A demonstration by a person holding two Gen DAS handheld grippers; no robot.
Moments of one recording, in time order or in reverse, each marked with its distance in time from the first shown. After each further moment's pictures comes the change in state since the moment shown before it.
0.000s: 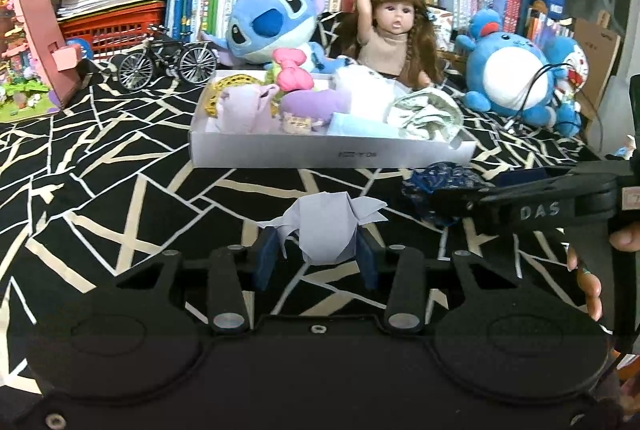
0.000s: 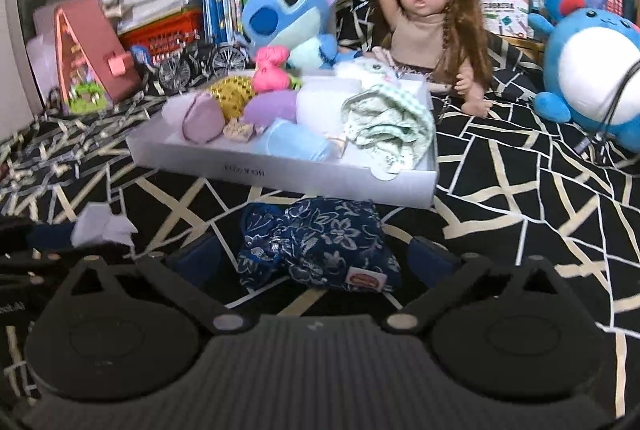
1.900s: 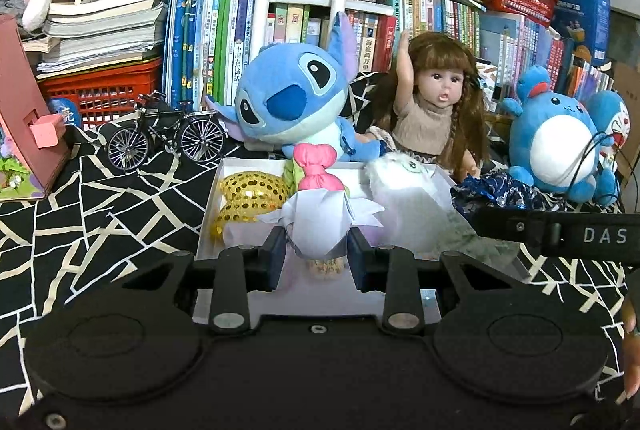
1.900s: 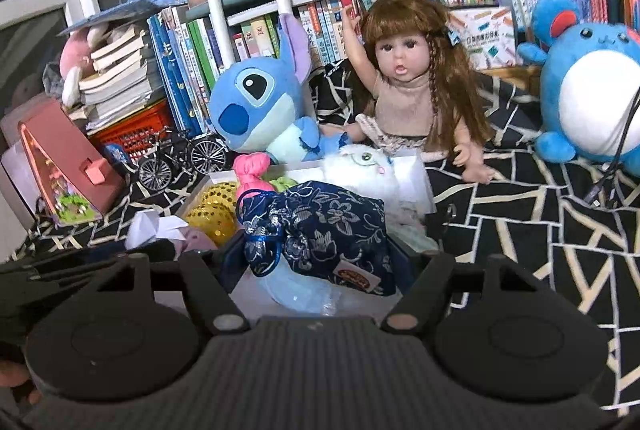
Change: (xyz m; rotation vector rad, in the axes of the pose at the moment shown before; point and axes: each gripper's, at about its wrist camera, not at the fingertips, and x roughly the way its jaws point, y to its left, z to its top) left arm 0.075 0.019 0.125 -0.029 -0.053 0.050; right arm 0.014 -0.020 0.095 0.225 -0.075 0.018
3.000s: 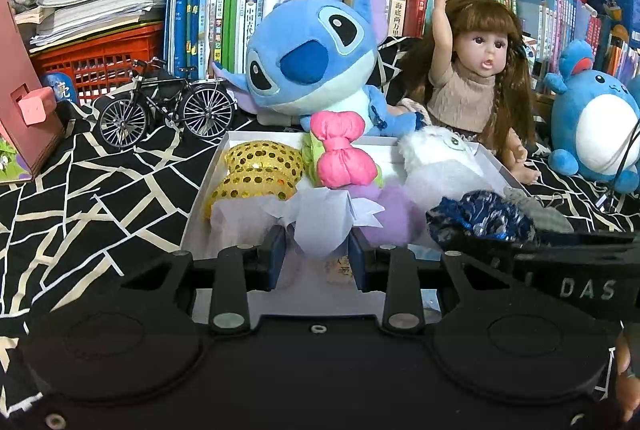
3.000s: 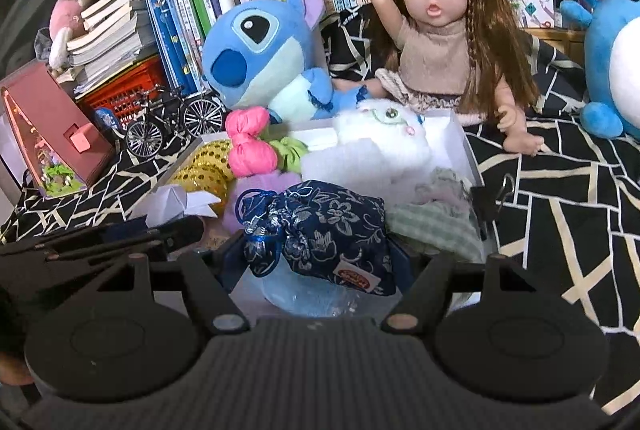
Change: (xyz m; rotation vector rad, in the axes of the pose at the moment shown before) left arm 0.068 -0.001 -0.012 -0.012 0.050 0.081; right arm 0.065 0.003 -0.018 -0.034 0.083 0.021
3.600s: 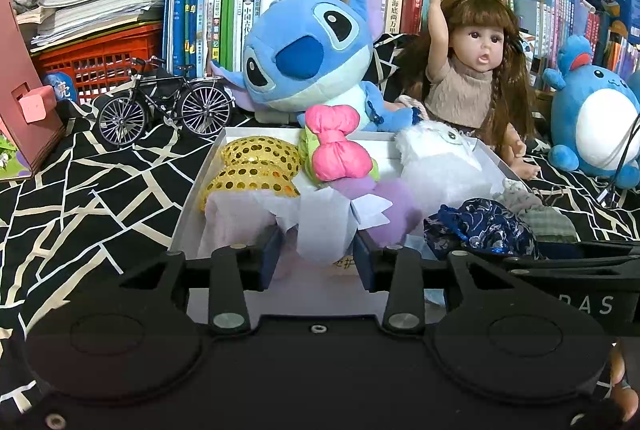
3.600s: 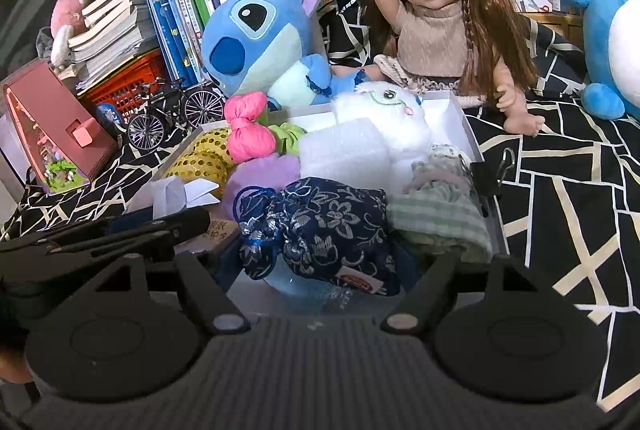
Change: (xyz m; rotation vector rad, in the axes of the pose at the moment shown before) left arm 0.000 -0.005 -0.007 0.006 -0.009 0.006; right arm 0.000 -0.006 -0.009 0.019 0.008 0.018
